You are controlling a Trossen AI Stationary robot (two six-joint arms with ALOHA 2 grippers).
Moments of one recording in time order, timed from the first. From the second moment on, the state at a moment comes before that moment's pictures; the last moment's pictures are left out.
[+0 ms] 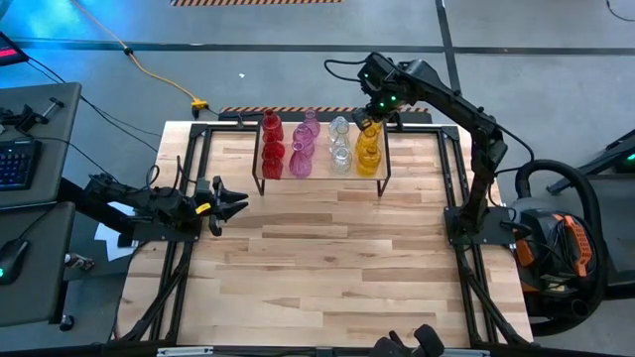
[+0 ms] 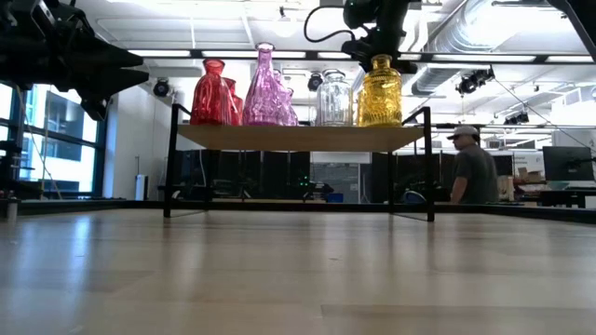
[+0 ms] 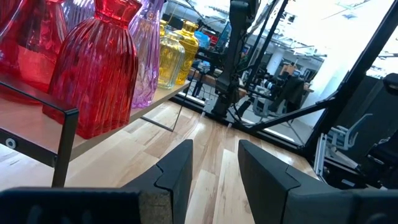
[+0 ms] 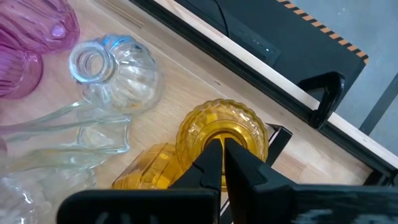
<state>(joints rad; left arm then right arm) -0.30 0.01 0.03 0.01 -0.49 -0.34 -0.63 1.85 2.05 -1.39 0.09 0.30</state>
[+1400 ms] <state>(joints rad) -0.30 0.01 0.03 0.01 -0.49 -0.34 -0.64 1.85 2.05 -1.34 0.02 0.29</state>
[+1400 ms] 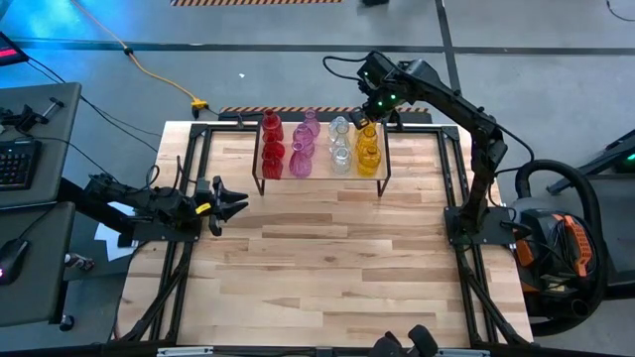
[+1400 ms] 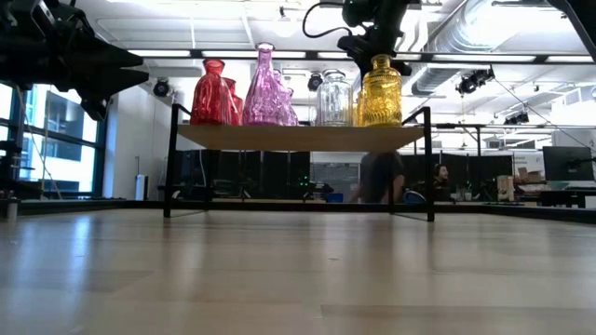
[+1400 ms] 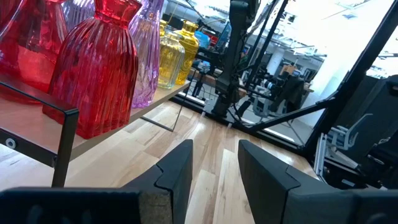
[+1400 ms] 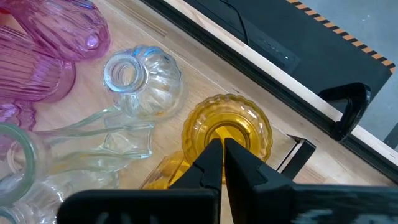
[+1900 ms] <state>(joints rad) -0.30 0.01 0.03 0.01 -0.49 -0.34 -0.63 1.84 2.05 -1.35 0.02 0.30</state>
